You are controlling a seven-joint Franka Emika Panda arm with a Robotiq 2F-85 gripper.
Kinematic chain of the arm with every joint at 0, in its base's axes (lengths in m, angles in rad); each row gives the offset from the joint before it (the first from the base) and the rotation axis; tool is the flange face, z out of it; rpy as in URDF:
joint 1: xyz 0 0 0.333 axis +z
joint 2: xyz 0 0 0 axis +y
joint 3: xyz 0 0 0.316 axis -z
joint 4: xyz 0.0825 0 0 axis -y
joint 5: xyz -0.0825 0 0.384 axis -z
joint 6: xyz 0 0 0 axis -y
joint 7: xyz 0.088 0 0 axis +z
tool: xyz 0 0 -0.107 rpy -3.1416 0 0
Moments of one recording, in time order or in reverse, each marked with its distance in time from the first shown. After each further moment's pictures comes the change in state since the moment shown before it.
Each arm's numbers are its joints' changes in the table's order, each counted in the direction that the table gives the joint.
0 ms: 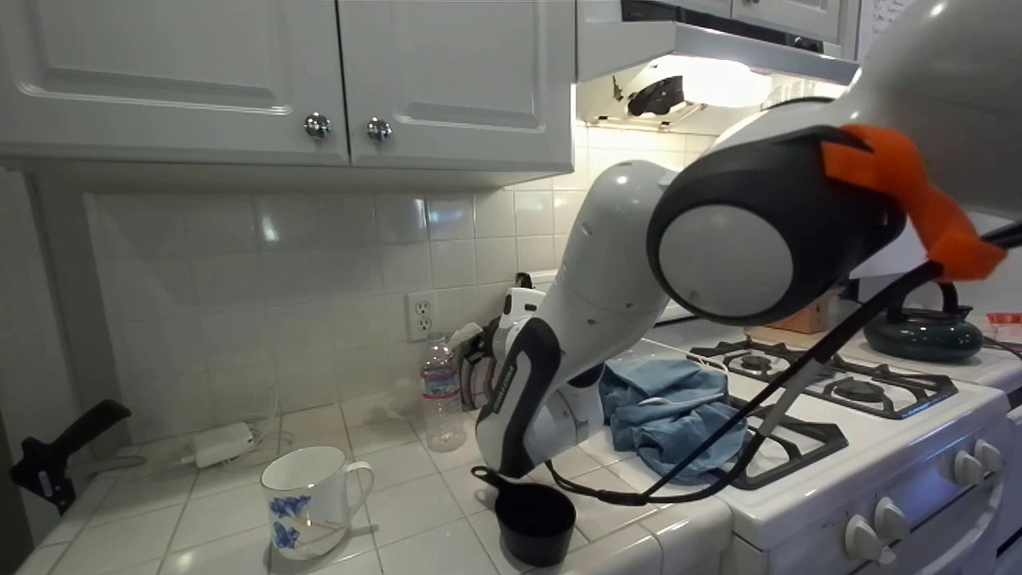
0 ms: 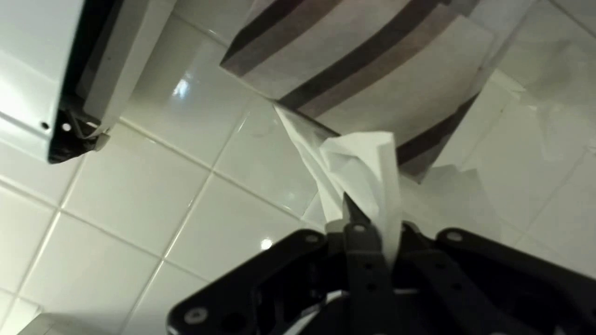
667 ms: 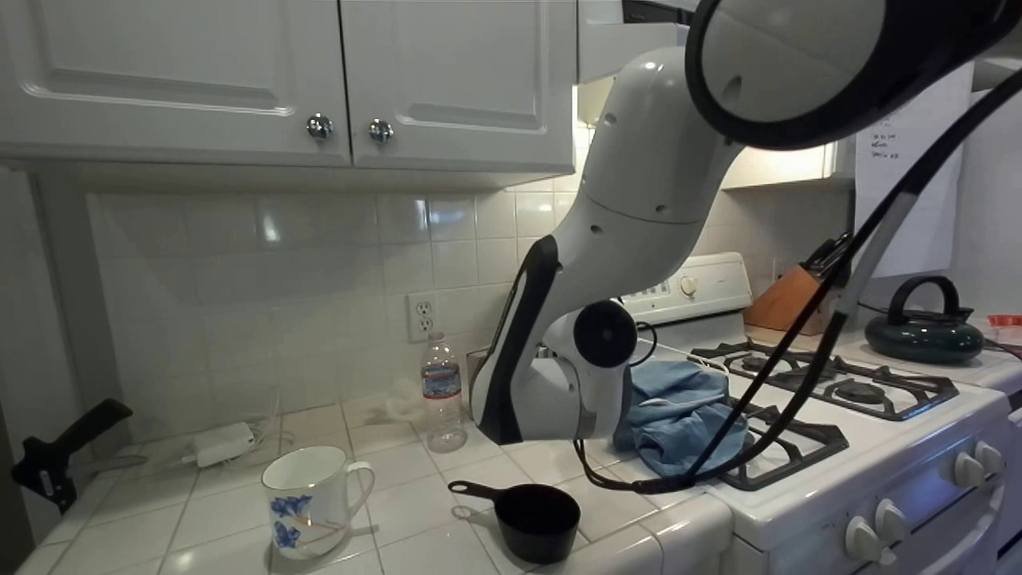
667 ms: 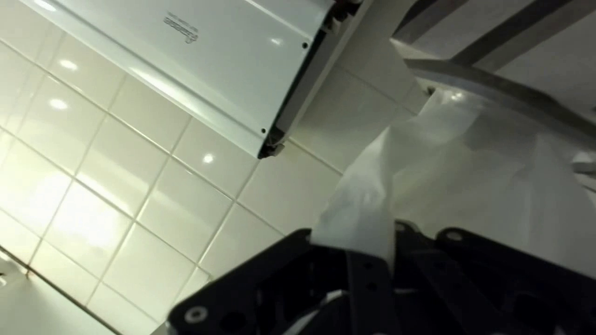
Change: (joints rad) arm 0.026 -0.295 -0.114 -0.393 -0.342 0.154 0.290
